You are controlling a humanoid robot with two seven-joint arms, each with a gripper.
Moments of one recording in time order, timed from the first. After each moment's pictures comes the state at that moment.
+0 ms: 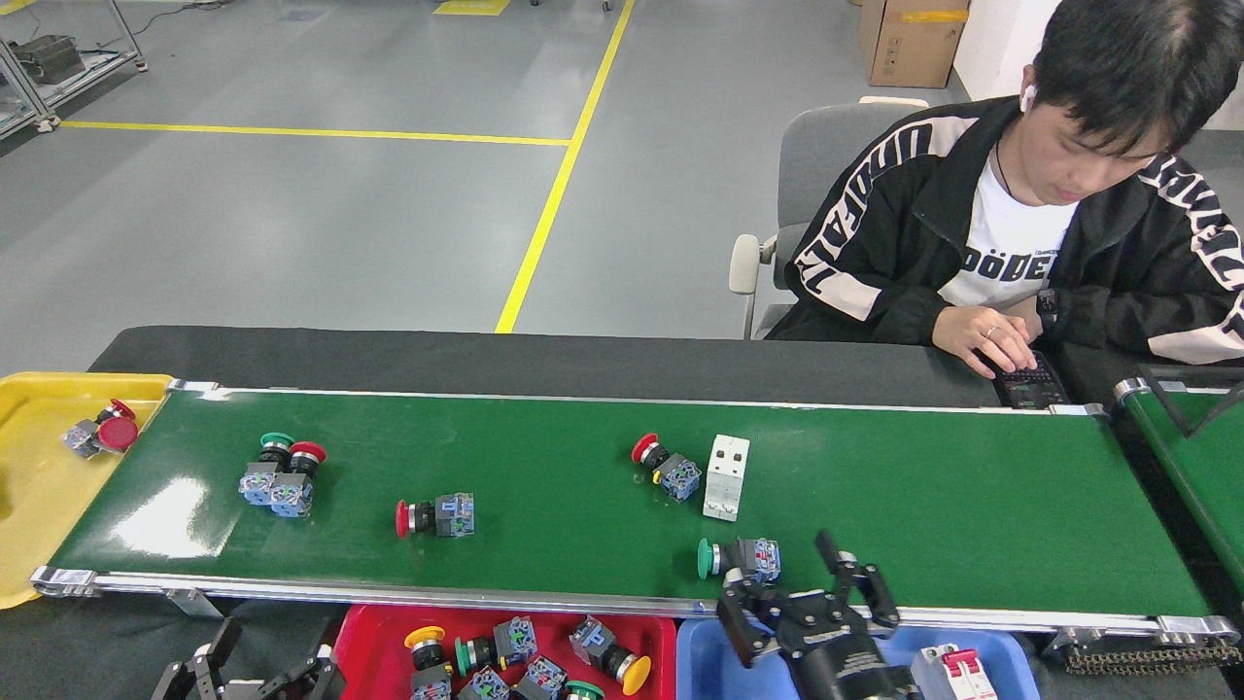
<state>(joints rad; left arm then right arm) 0.13 -0.01 0.29 -1.63 -1.53 -0.36 -0.10 0.06 0.12 0.35 -1.65 1.35 0.03 0.18</state>
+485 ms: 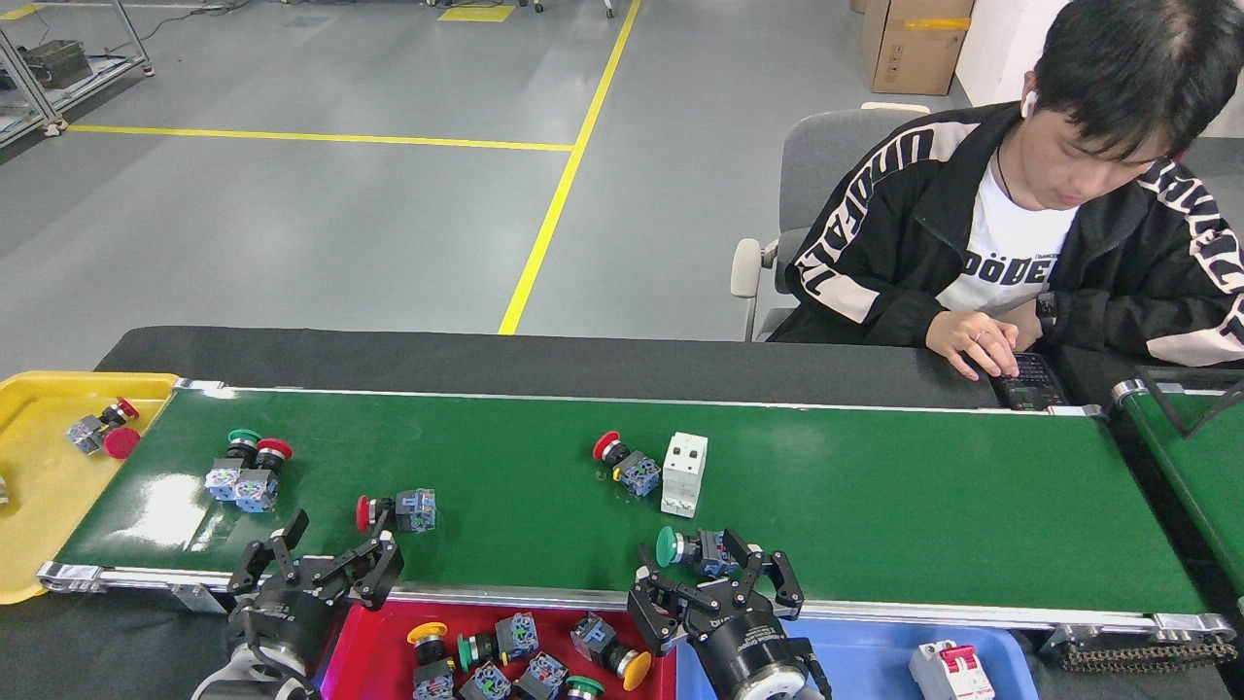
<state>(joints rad) -0.18 -0.01 0.26 -1.24 -1.62 -0.34 -0.10 -0.03 0.12 0.40 -1.52 1.41 0.16 0.22</state>
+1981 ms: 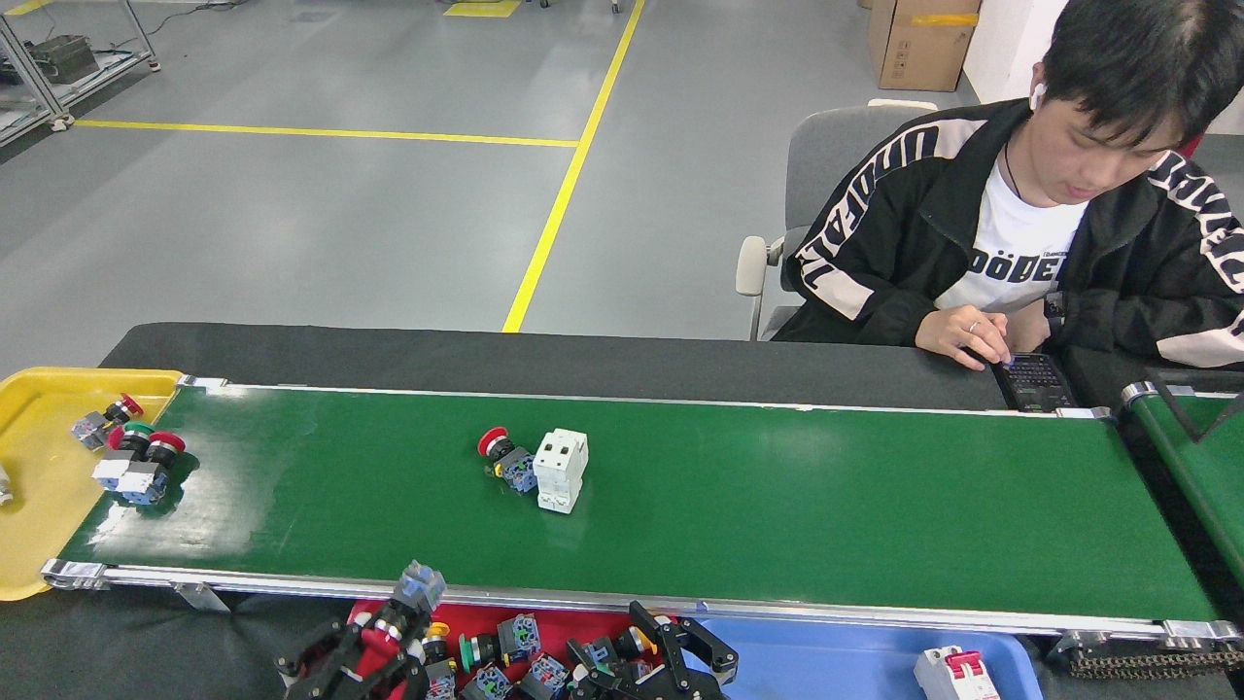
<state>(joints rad) 0.29 0.11 0.13 -1.72 -1.49 -0.64 0.00 0.13 0.11 0.49 -1.72 1.37 -0.10 0.27</state>
